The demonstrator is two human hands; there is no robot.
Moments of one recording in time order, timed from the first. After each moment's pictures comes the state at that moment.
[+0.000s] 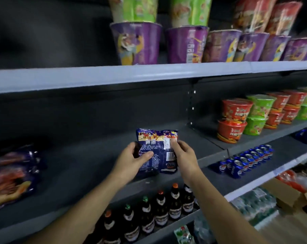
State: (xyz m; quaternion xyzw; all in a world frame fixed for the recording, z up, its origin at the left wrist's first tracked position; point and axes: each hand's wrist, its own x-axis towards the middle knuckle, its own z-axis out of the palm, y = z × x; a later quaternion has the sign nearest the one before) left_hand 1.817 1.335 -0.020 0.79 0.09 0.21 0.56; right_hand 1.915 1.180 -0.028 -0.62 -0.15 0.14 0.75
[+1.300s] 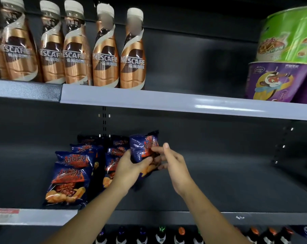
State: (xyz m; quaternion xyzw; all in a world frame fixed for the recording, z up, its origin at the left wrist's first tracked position) left_hand 1.638 1.537 -0.011 0.66 0.25 0.40 0.58; right_hand 1.751 1.437 0.009 -0.60 -0.39 0.21 0.67
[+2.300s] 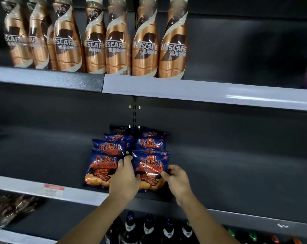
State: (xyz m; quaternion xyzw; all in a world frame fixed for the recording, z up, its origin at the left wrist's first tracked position) left_hand 1.558 1.581 -0.074 0.81 0.46 0.29 0.24; right_hand 1.719 1.503 -0.090 -0.70 -0.28 0.28 0.59
